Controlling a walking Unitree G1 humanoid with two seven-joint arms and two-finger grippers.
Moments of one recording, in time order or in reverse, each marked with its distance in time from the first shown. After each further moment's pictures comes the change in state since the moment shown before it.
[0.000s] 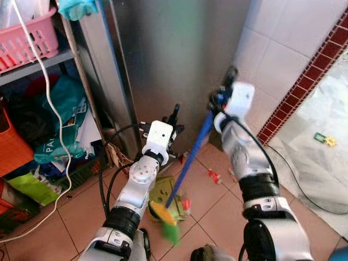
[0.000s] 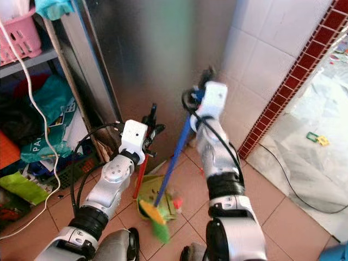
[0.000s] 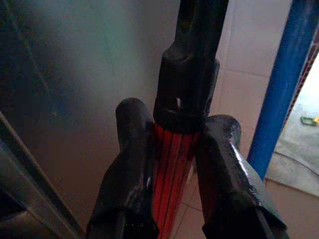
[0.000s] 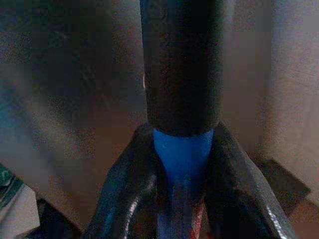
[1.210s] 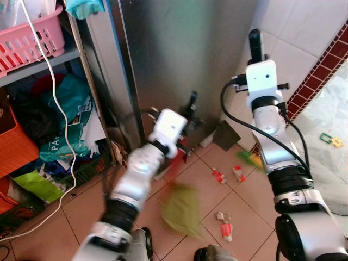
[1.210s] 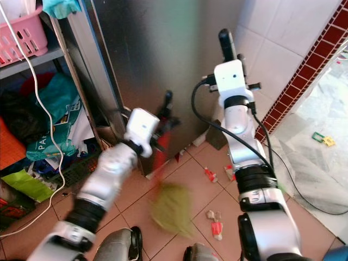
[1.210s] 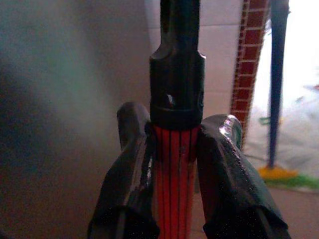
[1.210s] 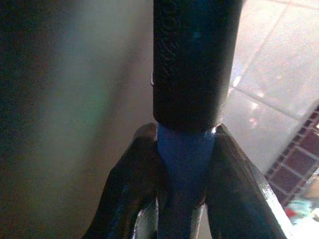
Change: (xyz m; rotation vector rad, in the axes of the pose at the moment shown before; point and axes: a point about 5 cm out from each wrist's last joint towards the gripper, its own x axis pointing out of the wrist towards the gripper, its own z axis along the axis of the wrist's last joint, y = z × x) left arm 0.002 0.003 0.041 0.117 -0.108 -0.194; right arm -0.008 -0.043 0.060 -0.764 -0.394 -0.254
